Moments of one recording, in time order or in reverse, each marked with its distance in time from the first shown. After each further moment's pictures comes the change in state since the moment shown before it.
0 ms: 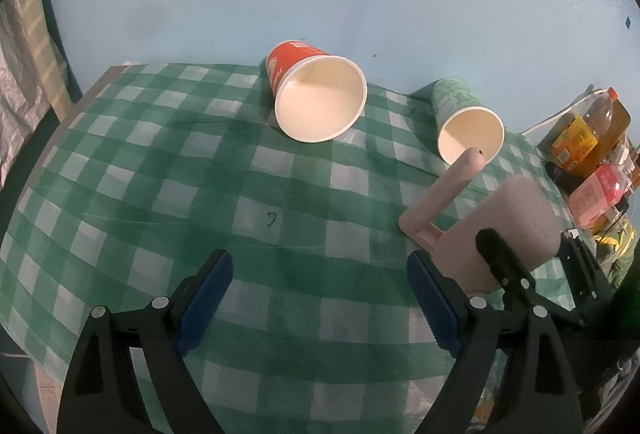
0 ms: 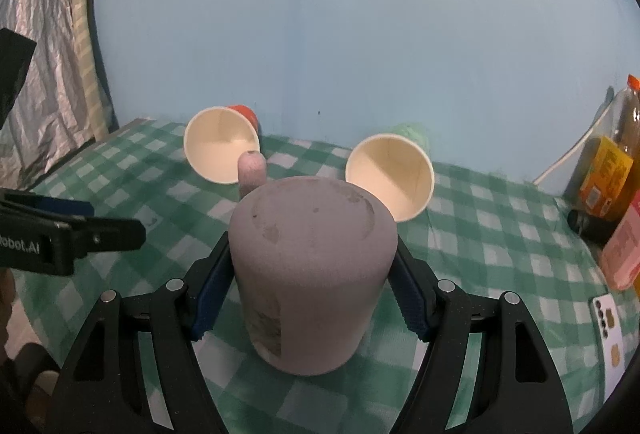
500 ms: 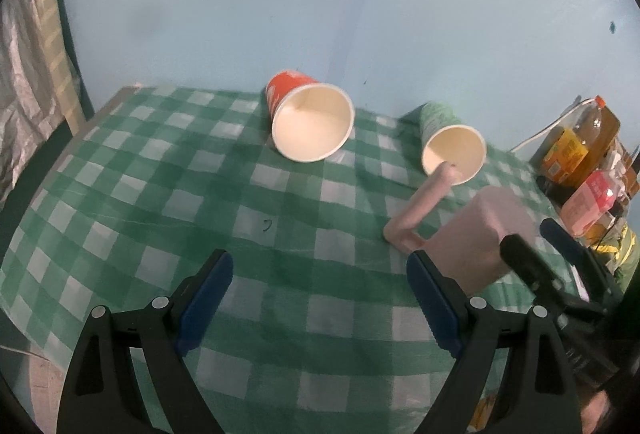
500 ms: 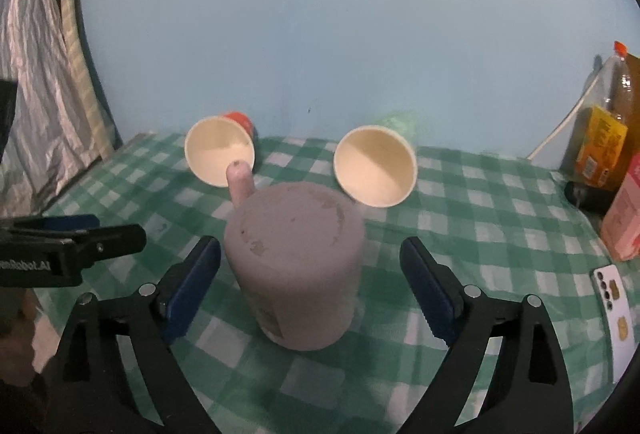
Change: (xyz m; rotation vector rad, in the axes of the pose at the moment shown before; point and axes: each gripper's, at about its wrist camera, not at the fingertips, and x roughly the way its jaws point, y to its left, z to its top) left arm -0.029 -0.012 -0.017 0.005 -0.130 0.006; right arm -0.033 -0.018 0.004 0.108 -0.012 0.021
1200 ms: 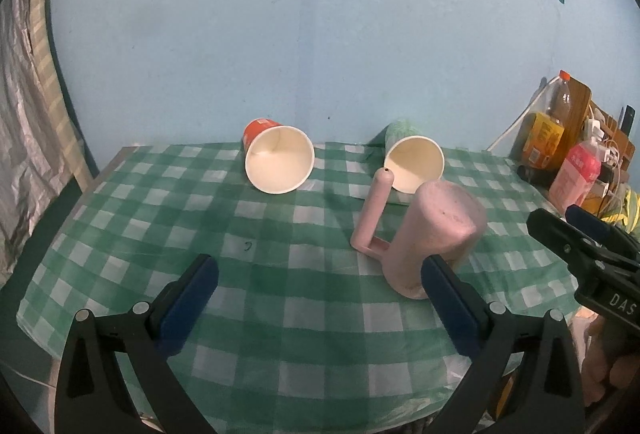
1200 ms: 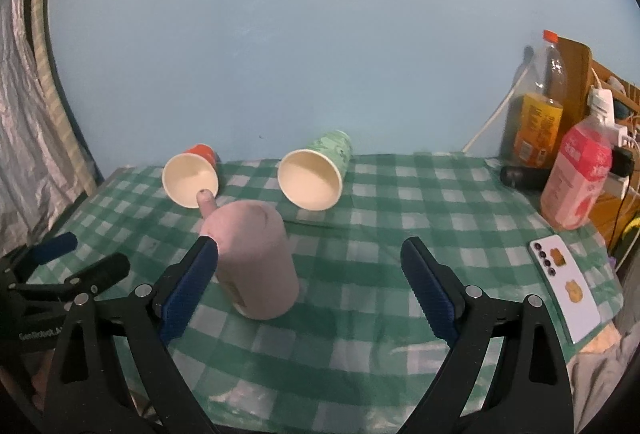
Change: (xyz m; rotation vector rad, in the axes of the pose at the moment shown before) left arm -0.035 -0.037 -0.019 0.142 -0.152 0.031; right arm -0.059 -0.025 0.000 0.105 -0.020 -0.112
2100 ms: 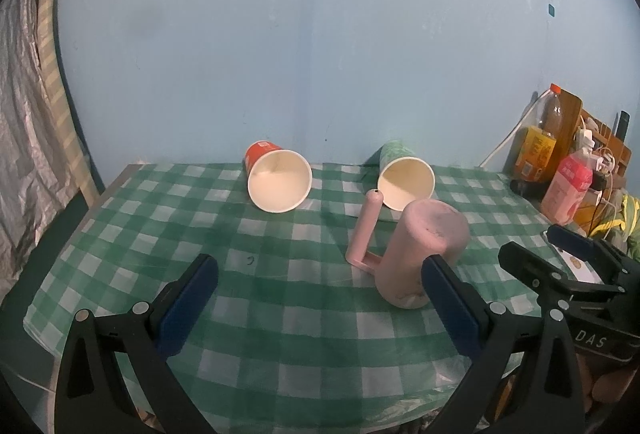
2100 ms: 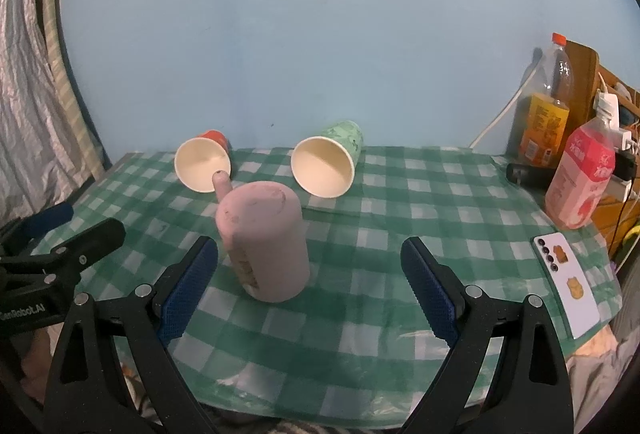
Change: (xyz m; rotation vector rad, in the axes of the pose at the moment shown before) left arm -0.021 -0.003 0.003 0.004 -0.070 0.000; right arm -0.006 0.011 -0.004 -0.049 0.020 0.022
